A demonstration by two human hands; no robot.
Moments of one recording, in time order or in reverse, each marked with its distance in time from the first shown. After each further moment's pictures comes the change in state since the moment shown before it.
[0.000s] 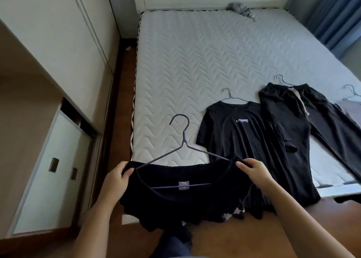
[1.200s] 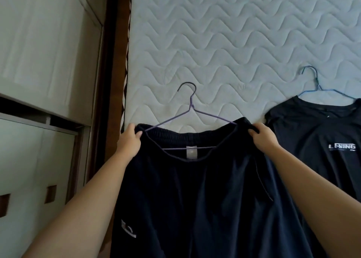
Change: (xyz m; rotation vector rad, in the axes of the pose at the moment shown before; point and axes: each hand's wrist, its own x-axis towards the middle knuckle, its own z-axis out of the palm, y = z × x) left_hand 0.467 -0.075 0.141 0.183 -0.088 -0.274; right_hand 0.470 -0.043 0.178 -0.305 -0.015 0.076
